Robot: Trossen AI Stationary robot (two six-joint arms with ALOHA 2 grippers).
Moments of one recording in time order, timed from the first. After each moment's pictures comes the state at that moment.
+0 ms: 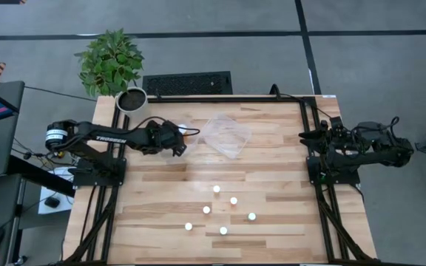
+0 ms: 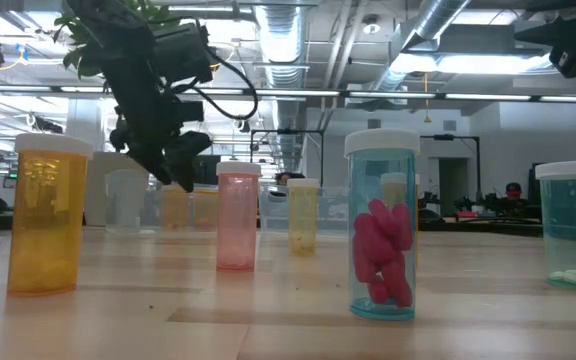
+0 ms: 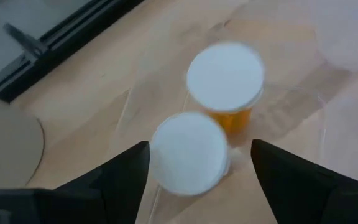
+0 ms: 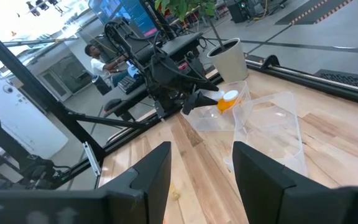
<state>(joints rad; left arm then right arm) 0.18 1.42 0.74 -0.47 -0.60 -0.58 0.08 0.05 0.62 -0.67 0.25 0.57</state>
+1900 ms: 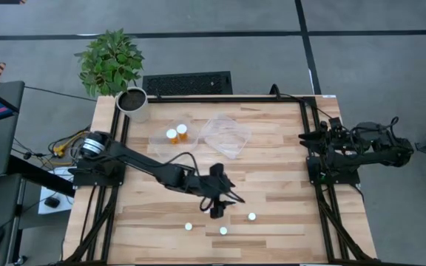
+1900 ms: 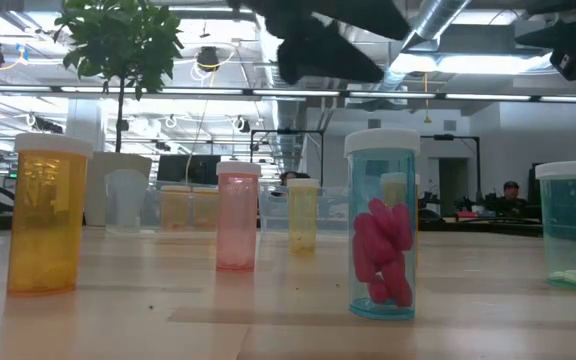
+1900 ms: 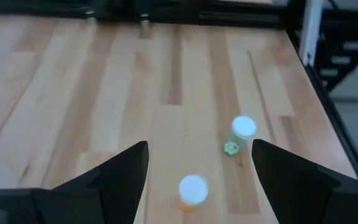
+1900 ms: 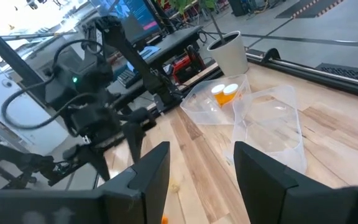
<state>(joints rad) -0.30 1.85 1.33 -0.07 -0.19 -0.22 0.08 0.05 0.62 -0.70 0.23 0.58</state>
